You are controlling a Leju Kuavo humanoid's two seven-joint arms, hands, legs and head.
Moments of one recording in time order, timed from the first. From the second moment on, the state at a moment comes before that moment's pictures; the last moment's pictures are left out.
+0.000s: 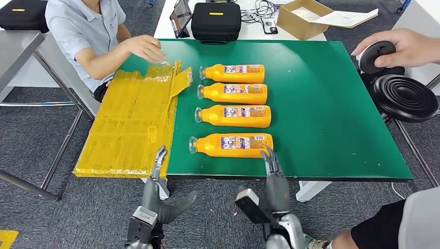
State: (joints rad) left arm 0.09 -0.15 -0.43 -1.41 -0.08 0.39 -0.61; right arm -0.07 0.07 0.41 -1.15 0.61 -0.59 -0.46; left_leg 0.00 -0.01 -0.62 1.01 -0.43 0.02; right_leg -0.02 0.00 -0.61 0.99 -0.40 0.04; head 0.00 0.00
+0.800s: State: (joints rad) left arm -0.07 -0.18 -0.55 -1.27 -0.01 0.23 -0.62; right arm -0.52 0.03 0.30 -0.56 0.87 -0.63 -0.43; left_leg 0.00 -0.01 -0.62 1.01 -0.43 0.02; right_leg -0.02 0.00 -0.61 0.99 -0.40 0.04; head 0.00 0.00
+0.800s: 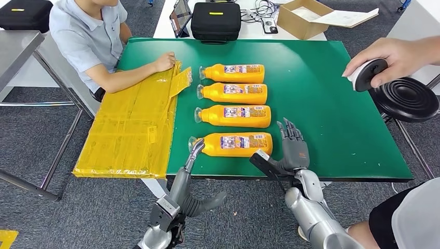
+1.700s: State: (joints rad) left arm -0.12 -0.19 -0.57 -1.27 0.01 0.20 -0.62; right arm -0.63 0.06 0.33 -0.41 0.91 -0.39 -0.33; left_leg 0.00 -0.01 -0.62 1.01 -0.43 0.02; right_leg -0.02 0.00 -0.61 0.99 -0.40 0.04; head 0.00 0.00
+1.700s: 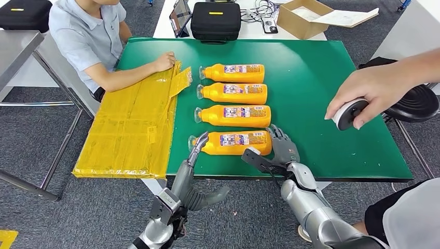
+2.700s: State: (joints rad) left arm -0.16 -0.21 -0.56 -1.27 0.02 0.23 -0.65; right arm -0.68 0.08 0.39 -0.36 0.91 -0.27 -0.32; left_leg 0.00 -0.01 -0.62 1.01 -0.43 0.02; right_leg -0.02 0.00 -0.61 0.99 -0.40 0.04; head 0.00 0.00
